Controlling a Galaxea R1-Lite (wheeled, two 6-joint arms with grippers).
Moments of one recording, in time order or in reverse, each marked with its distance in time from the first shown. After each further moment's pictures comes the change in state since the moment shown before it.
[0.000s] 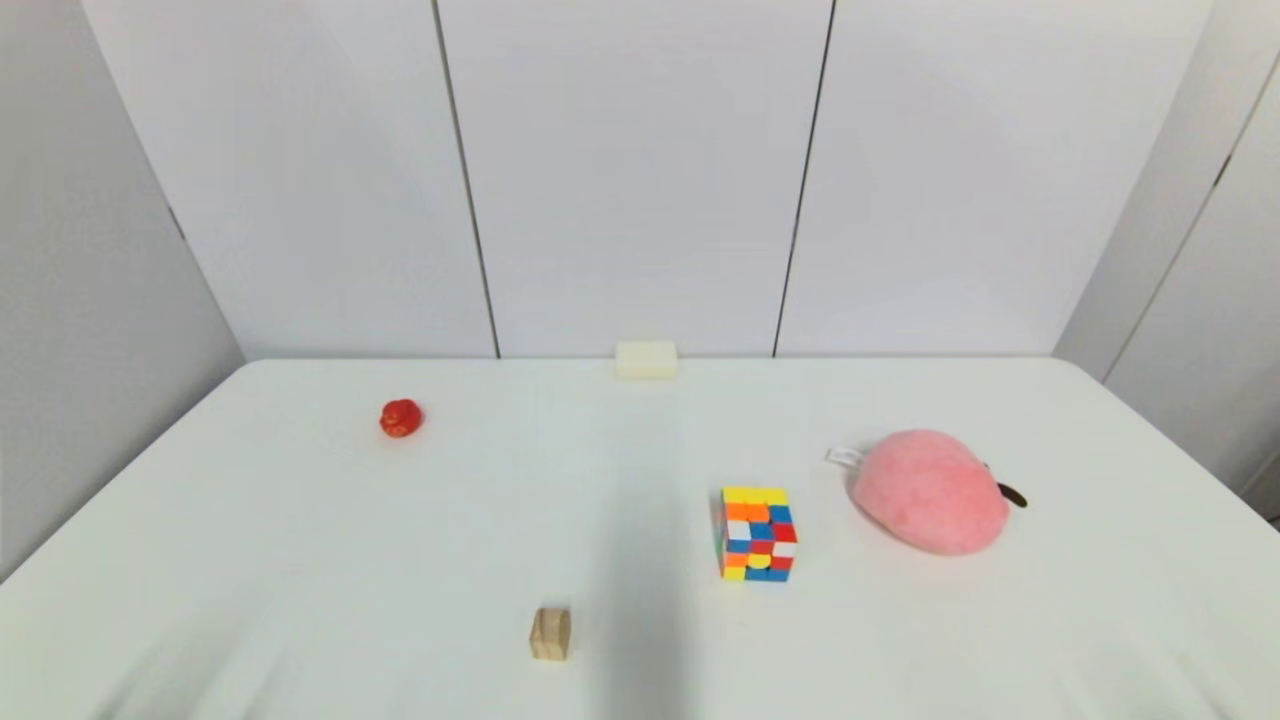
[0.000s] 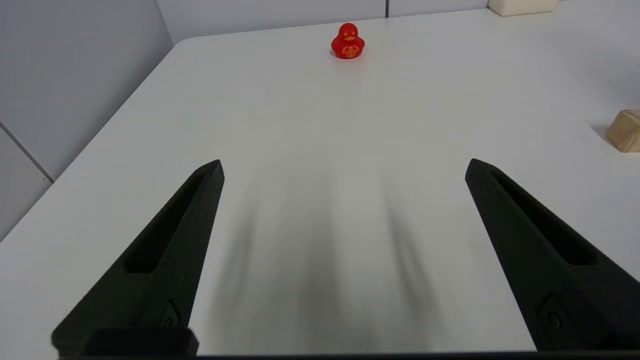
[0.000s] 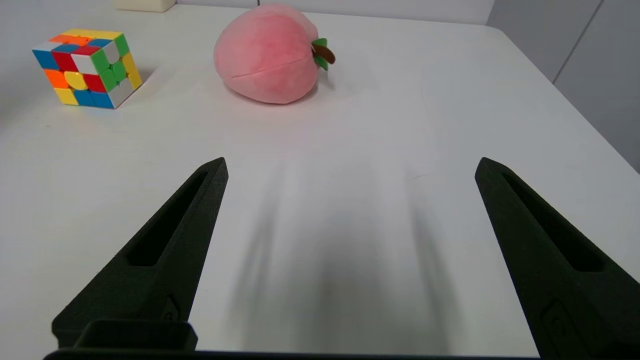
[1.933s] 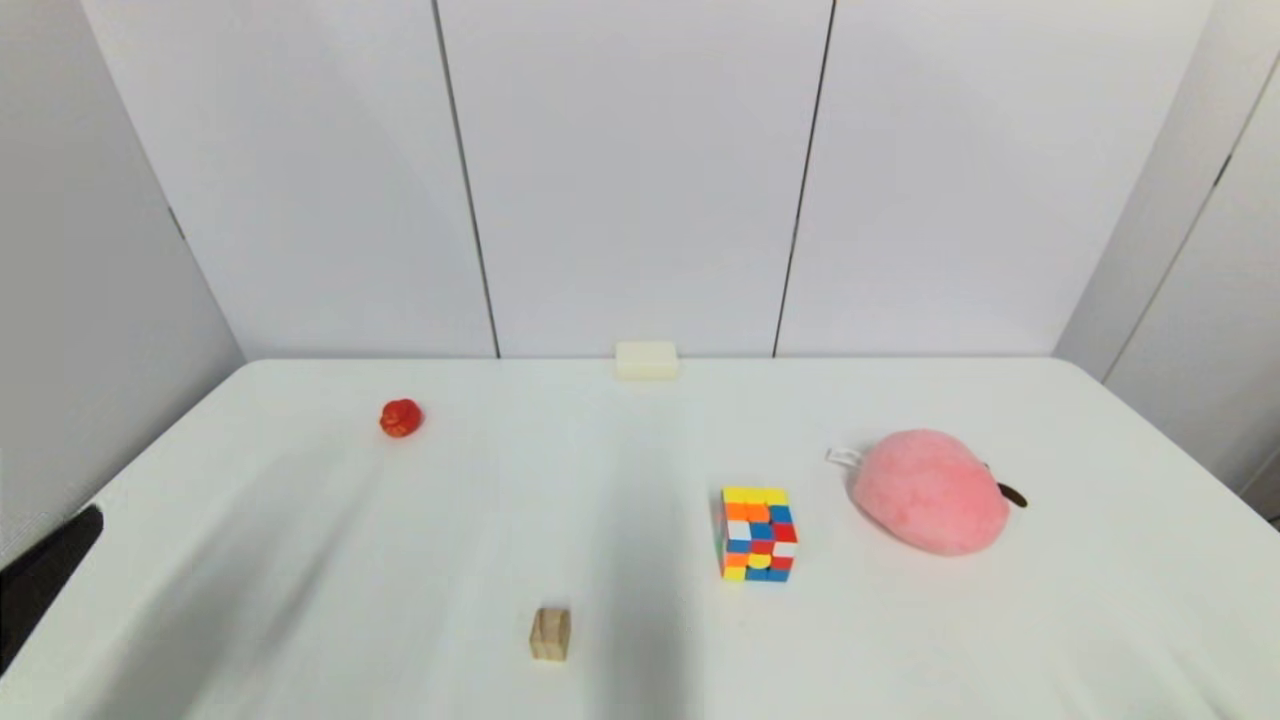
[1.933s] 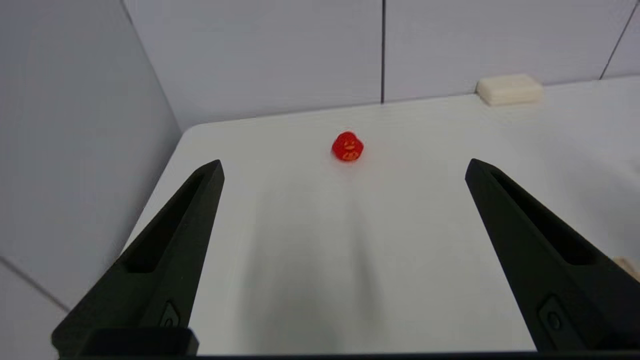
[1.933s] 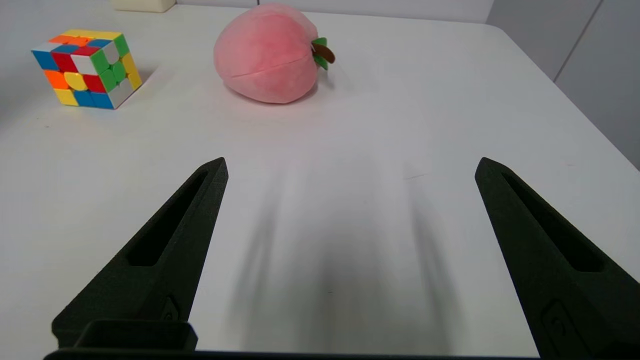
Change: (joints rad) left arm -0.063 0.600 -0.323 -0.300 0.024 0.009; right arm 0.000 0.000 0.000 0.000 0.000 0.002
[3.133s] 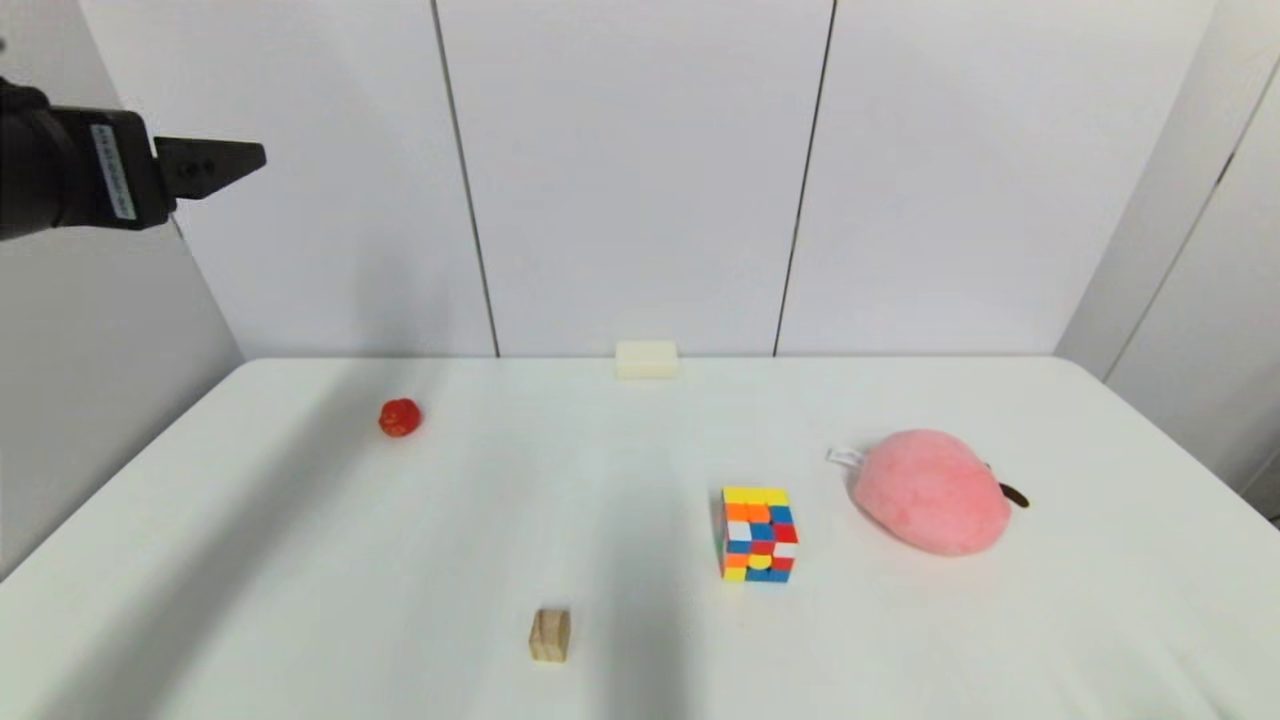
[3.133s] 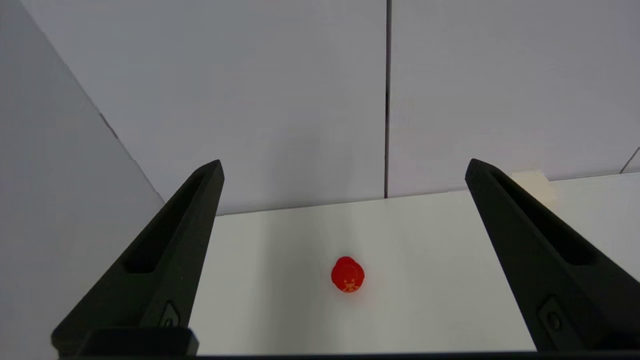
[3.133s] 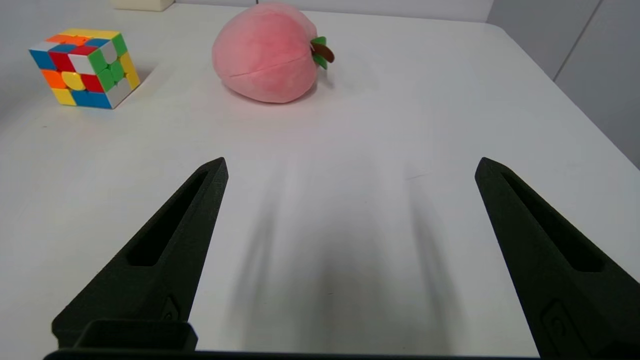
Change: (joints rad) left arm -0.136 0.688 -0.881 0.256 0.164 0.017; right arm 0.000 0.000 0.000 0.000 0.000 0.000
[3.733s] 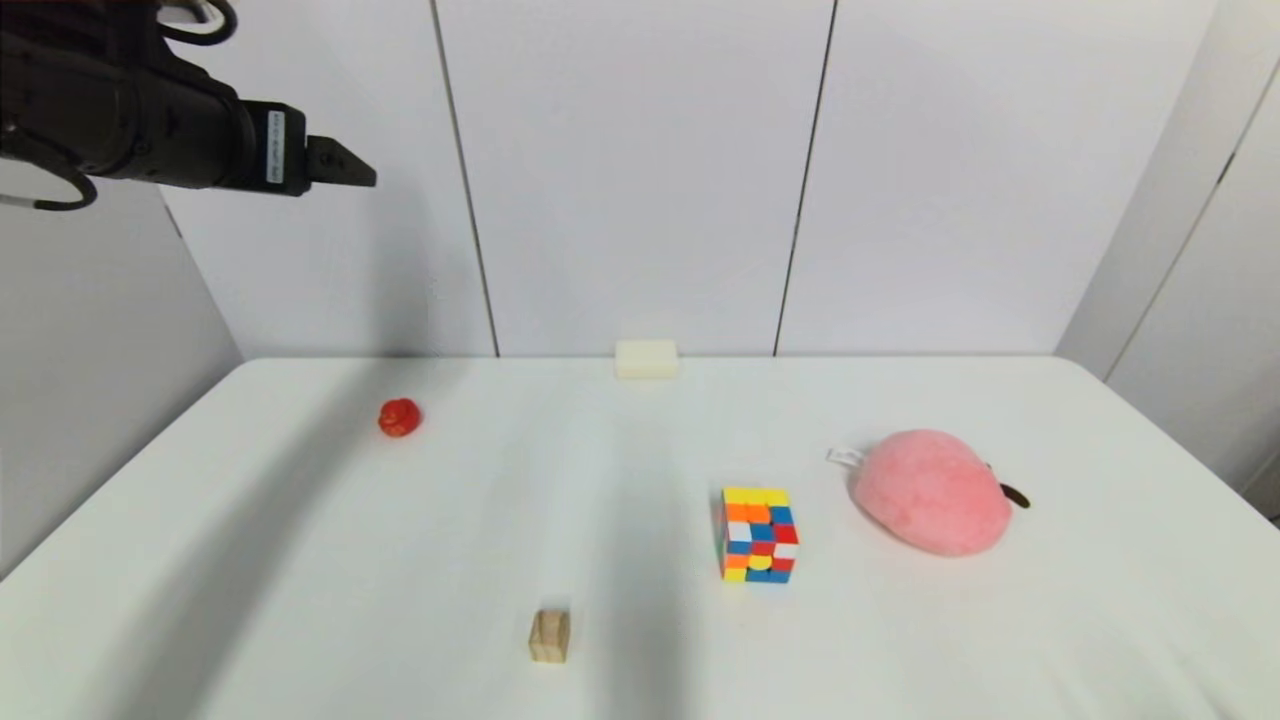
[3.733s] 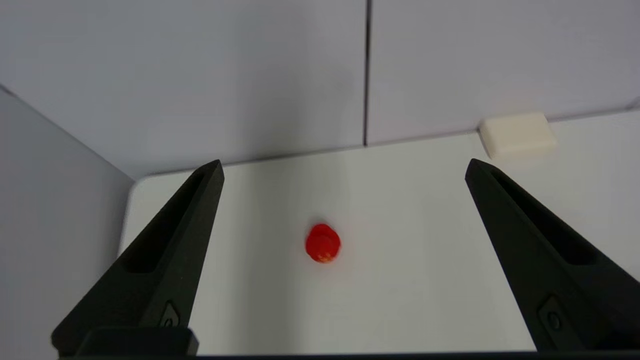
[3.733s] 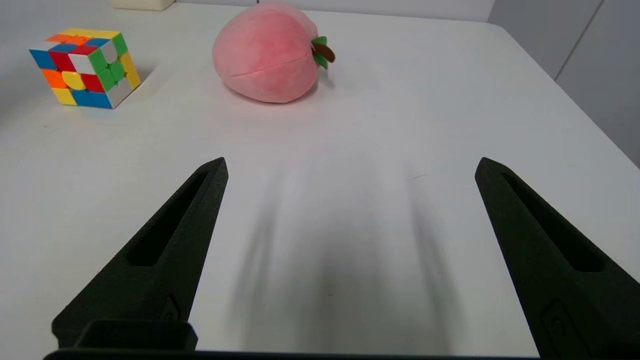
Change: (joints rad) left arm 0.003 0.380 -0.602 0.537 -0.054 -0.054; right arm 0.000 0.000 0.000 0.000 0.000 0.000
